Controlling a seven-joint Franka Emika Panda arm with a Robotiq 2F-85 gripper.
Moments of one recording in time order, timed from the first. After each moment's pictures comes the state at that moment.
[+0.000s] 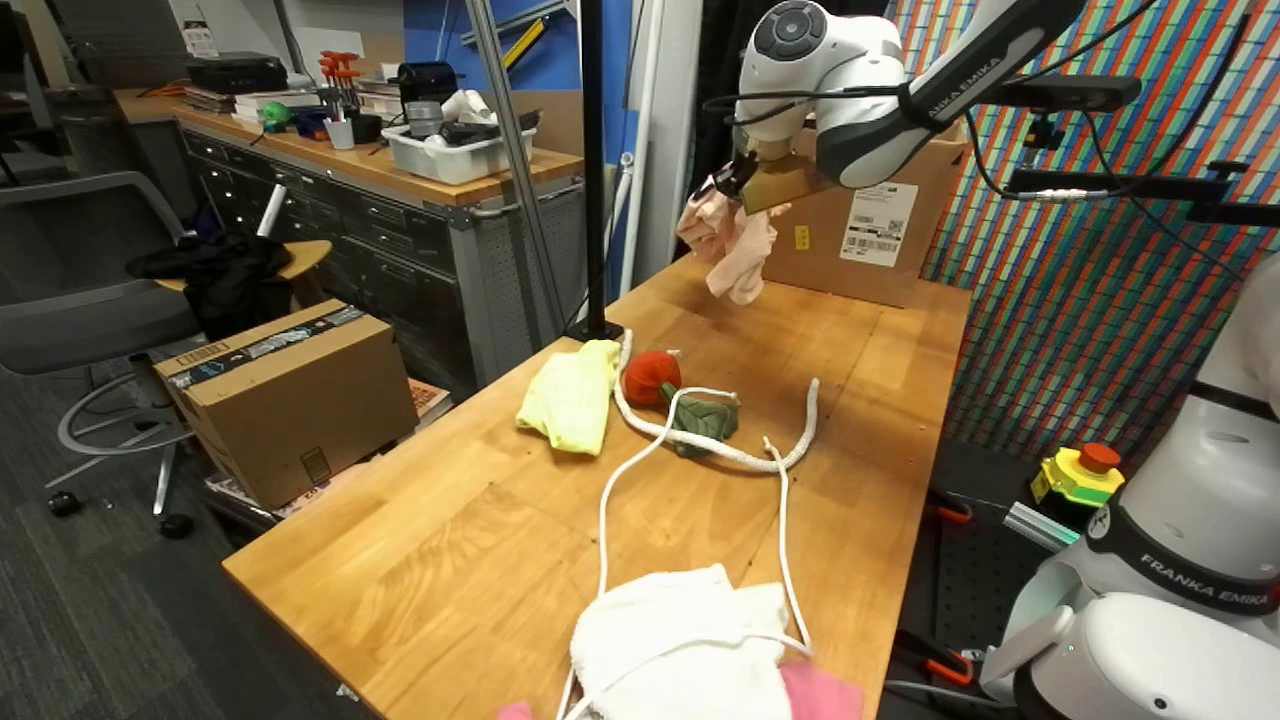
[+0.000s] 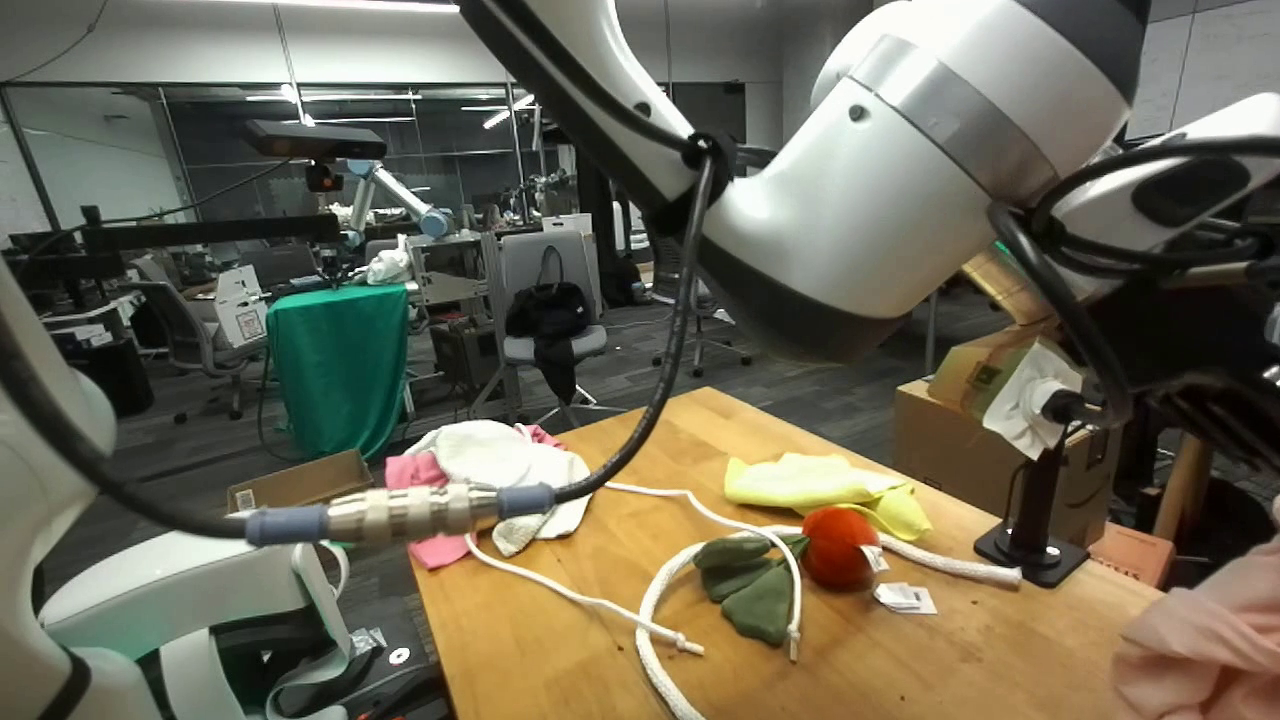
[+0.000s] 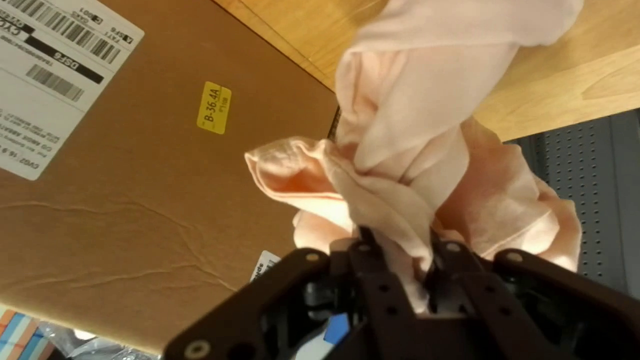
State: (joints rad) arm -0.11 0.09 -0.34 -2.17 -1.21 2.61 1.30
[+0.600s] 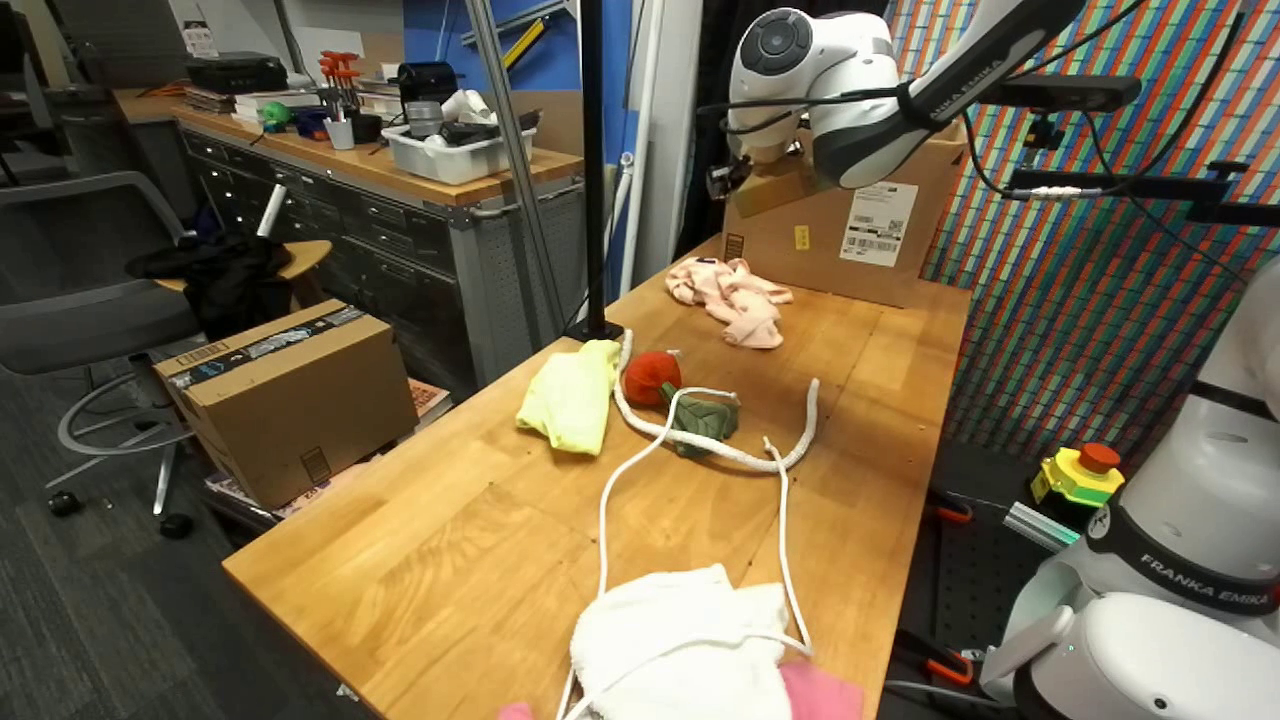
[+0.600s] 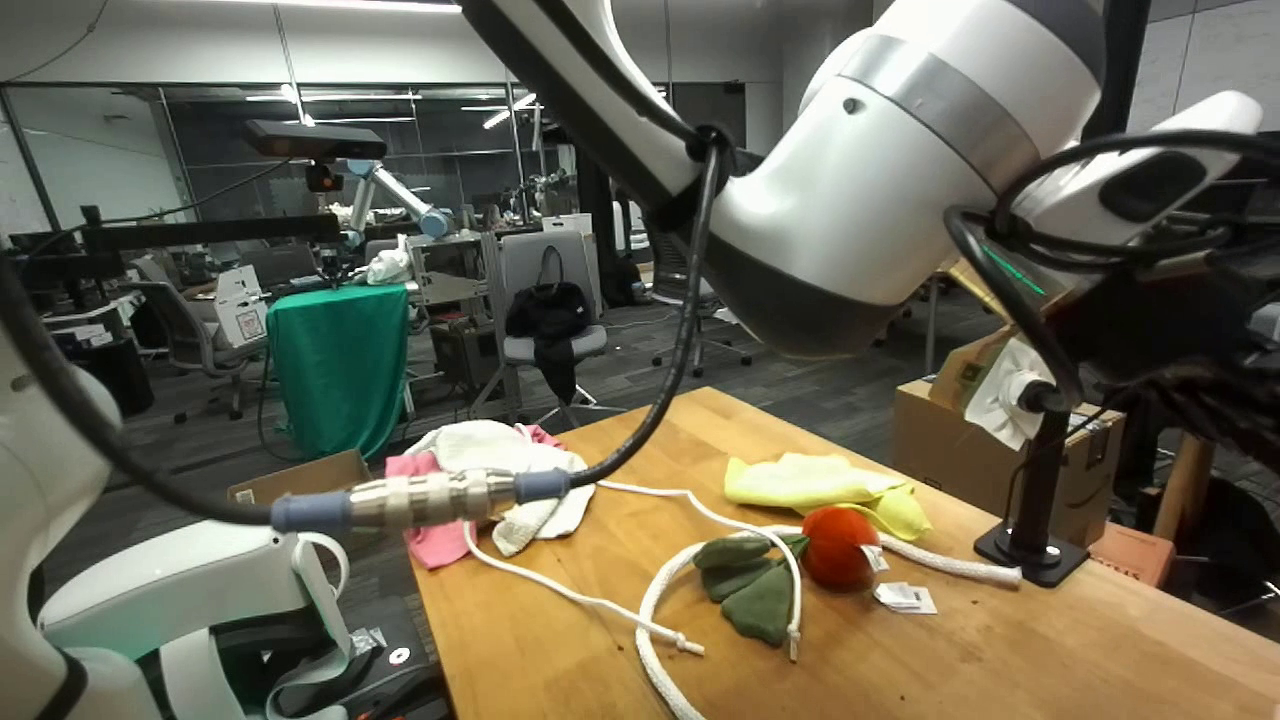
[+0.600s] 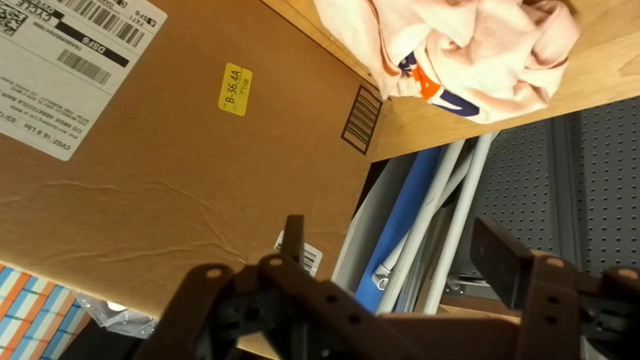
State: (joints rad) arm -0.14 0.09 -0.27 -2.16 -1.30 2.53 1.40
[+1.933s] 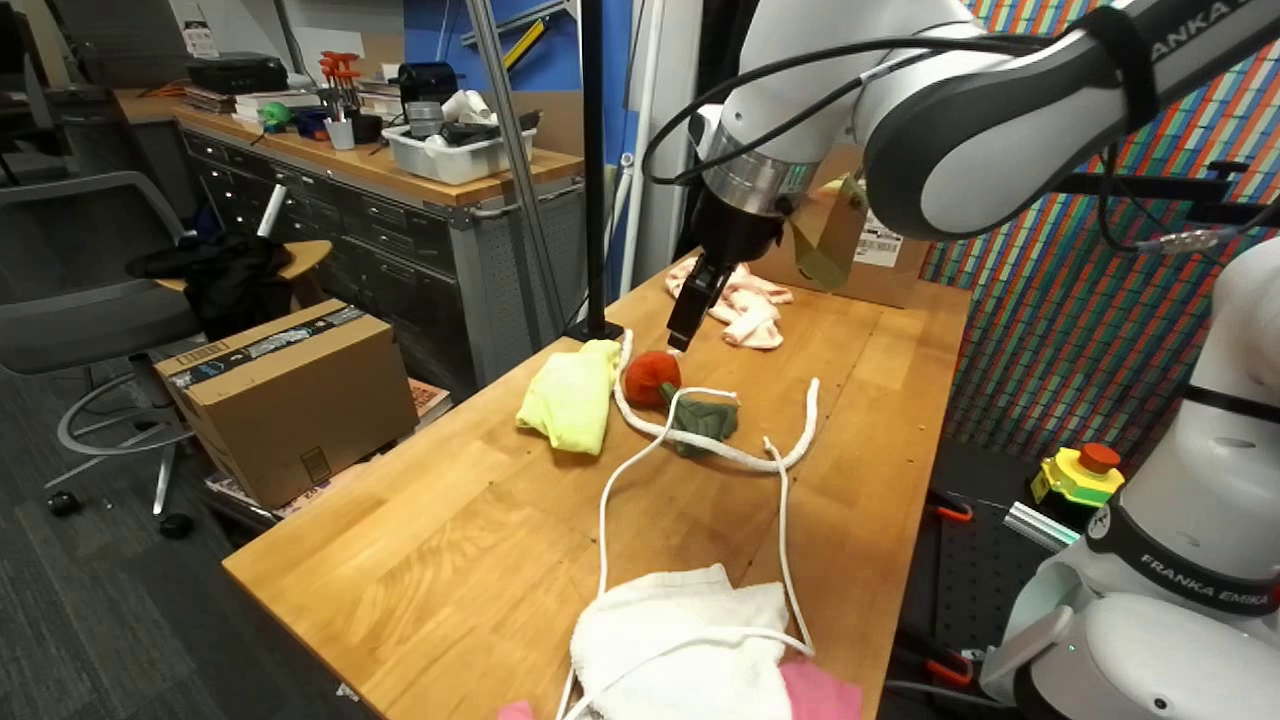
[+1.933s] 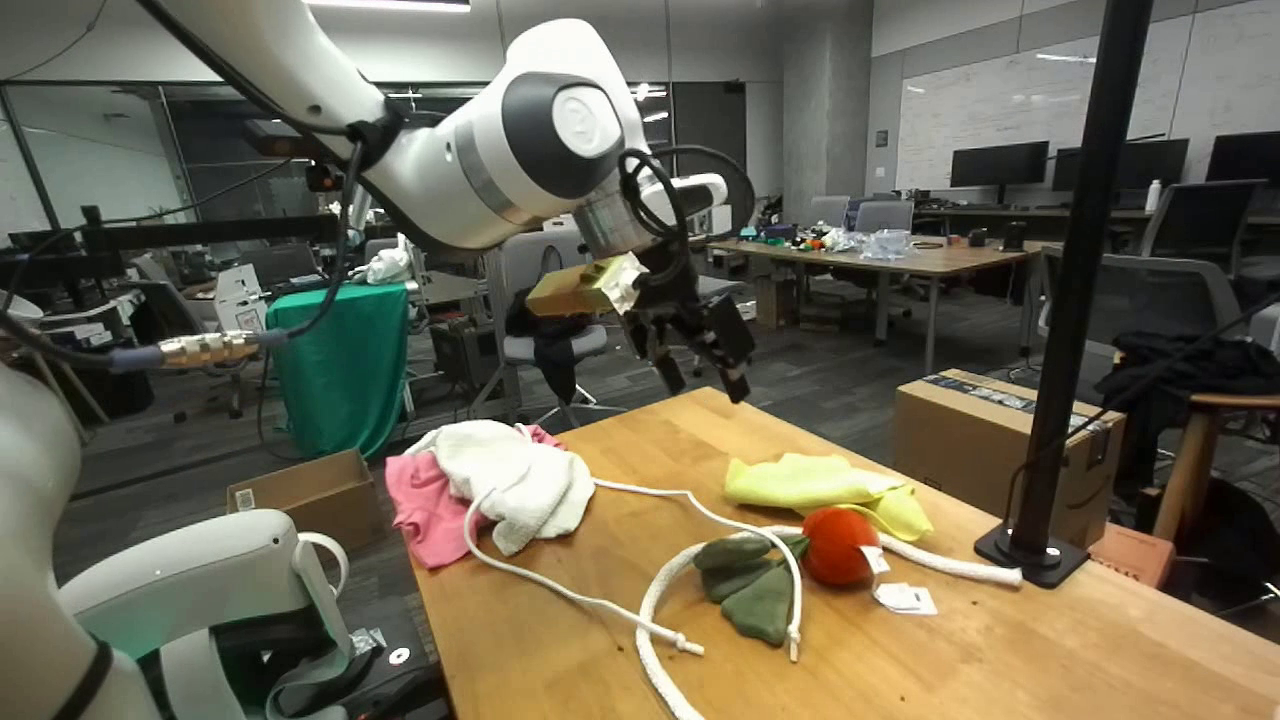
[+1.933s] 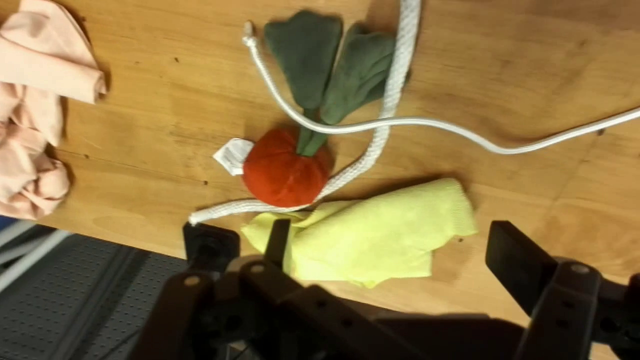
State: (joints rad) arm 0.09 -0.30 0.10 -2.58 -0.38 2.55 0.35
